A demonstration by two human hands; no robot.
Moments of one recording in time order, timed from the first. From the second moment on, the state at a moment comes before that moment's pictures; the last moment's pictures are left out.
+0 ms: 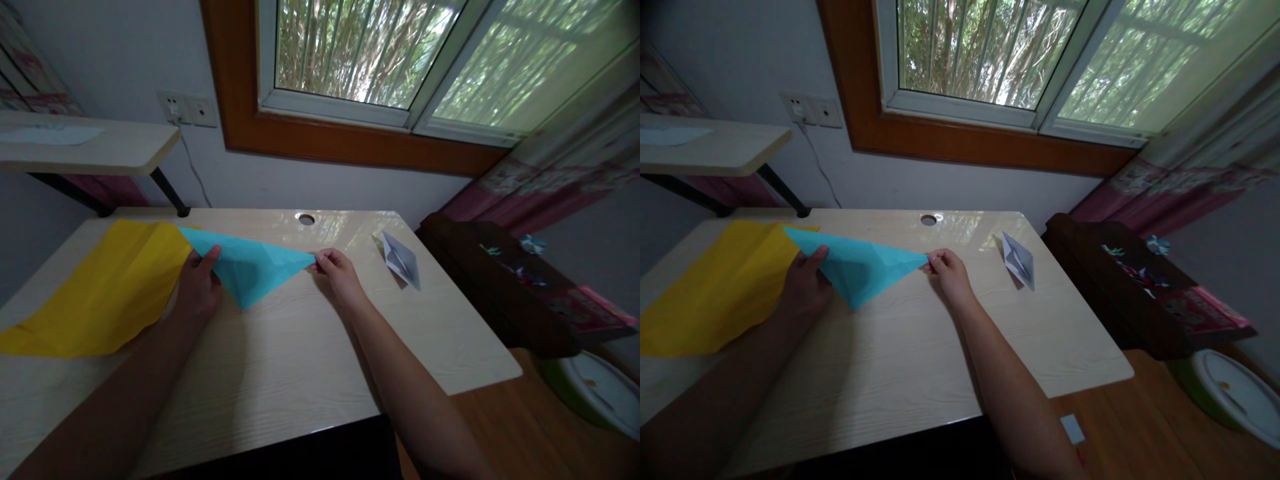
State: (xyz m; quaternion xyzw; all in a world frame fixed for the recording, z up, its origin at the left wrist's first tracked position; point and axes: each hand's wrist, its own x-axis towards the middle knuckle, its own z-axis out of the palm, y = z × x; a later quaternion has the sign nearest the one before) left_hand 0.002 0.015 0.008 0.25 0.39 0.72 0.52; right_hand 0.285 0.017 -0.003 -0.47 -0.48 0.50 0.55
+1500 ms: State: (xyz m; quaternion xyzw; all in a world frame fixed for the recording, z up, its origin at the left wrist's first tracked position) left_hand 0.010 0.011 0.006 0.35 0.43 0.65 0.52; right_hand 0.284 0.007 0.007 -0.42 -0.74 0.37 0.38
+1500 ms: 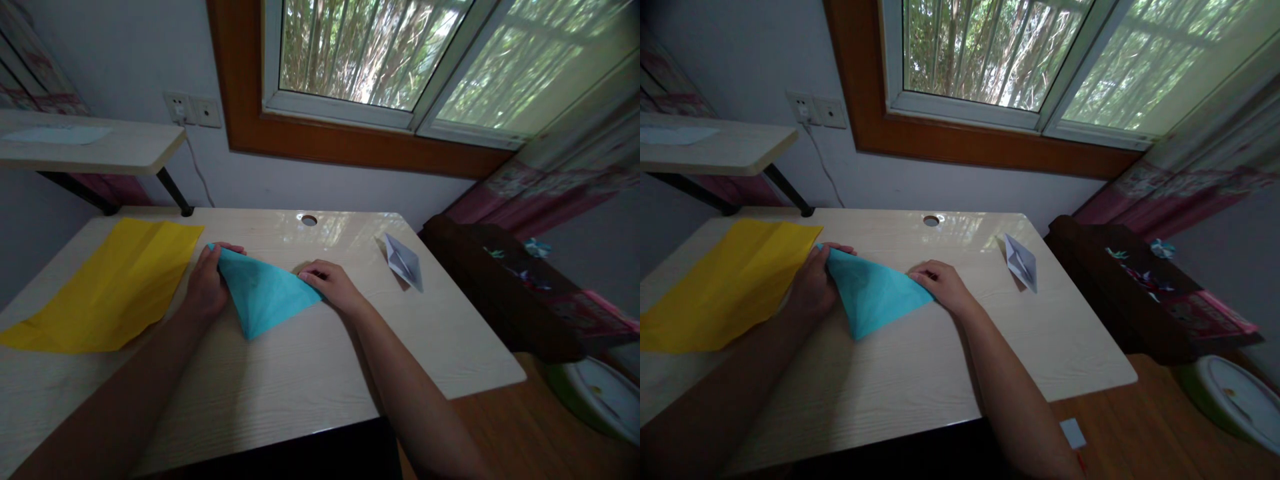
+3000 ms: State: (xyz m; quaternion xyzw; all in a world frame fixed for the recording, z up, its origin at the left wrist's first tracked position) left_hand 0.028 -0.001 -0.006 0.48 0.39 0.55 0.56; right_hand 0.247 -0.005 0.005 -0.41 -0.69 0.48 0.36
